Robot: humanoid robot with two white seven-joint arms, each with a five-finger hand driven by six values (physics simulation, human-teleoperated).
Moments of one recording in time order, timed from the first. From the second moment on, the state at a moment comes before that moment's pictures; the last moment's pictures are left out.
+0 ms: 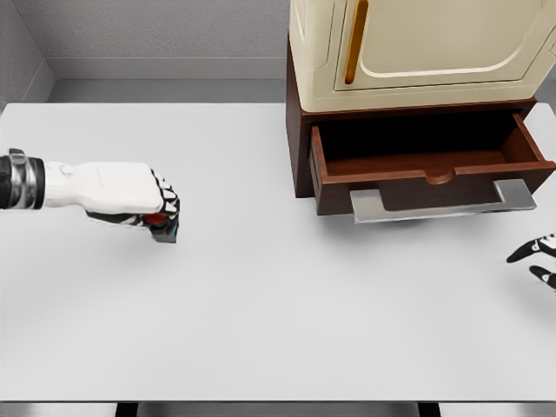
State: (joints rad) left arm -0.81 0.97 -0.87 -1.66 -0.28 -0.61 -0.61; right arm 0.40 -0.63 -0.51 -1.76 0.16 -0.61 0.60
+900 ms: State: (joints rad) left arm -1.02 0.69 -0.86 -1.65 -0.27 -0.61 -0.61; right arm 0.40 -0.74 -0.53 -1.76 0.09 -0.61 0.61
